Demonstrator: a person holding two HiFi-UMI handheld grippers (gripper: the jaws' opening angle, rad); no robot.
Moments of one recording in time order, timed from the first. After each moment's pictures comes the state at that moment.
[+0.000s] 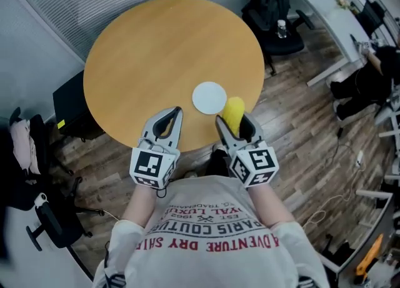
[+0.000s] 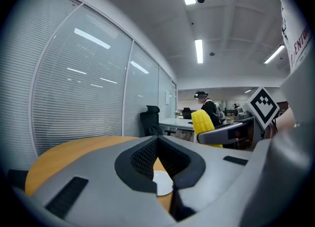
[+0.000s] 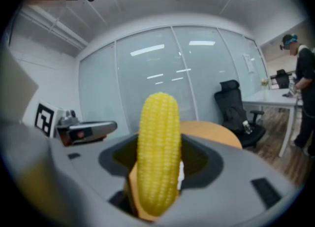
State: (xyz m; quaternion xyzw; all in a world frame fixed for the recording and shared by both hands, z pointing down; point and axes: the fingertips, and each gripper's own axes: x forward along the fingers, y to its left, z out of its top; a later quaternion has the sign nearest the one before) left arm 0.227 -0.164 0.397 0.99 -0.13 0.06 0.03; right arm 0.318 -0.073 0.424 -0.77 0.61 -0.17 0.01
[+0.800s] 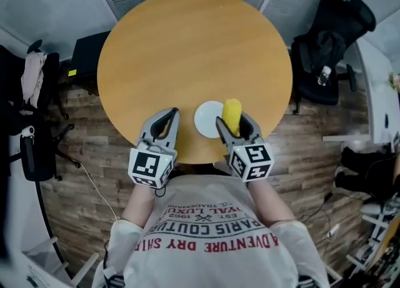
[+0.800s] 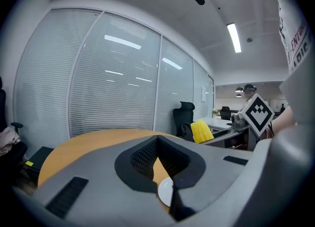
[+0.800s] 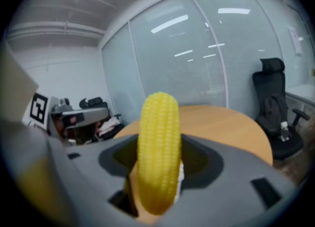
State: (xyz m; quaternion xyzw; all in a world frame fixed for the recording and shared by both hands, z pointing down) left arm 0.274 -0.228 0.436 0.93 -0.35 0.07 0.07; right arm 0.406 -0.182 0.494 -0.61 0.75 -0.23 -0.09
